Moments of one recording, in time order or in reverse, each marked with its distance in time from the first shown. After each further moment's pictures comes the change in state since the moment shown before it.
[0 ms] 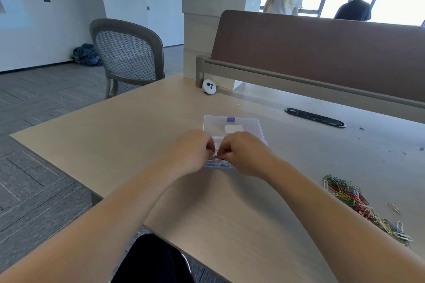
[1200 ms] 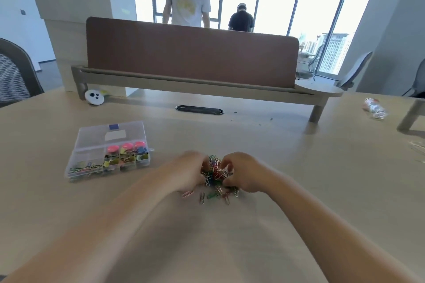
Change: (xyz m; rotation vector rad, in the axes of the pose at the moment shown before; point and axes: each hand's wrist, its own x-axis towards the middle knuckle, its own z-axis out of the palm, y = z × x) left_hand -0.004 0.228 0.089 0.023 -0.289 0.402; right_hand -0.206 0.172 -0.053 -0.001 -0.028 0.500
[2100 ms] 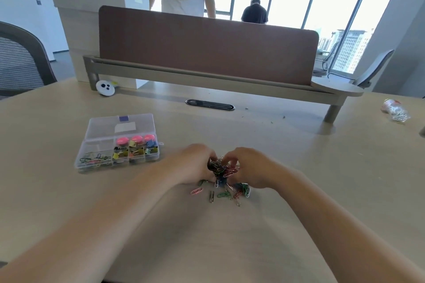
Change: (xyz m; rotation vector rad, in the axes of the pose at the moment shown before) left_hand 0.003 -0.010 -0.004 -0.042 0.006 0.061; right_hand 0.006 -0.010 -0.007 -0.036 -0.030 -0.132
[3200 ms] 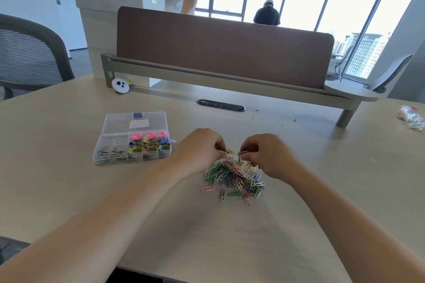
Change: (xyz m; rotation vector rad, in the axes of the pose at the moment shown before) left_hand -0.006 -0.001 -0.016 -0.166 0.255 -0.028; right_hand 0.002 0.002 -0.015 0.173 0.259 0.045
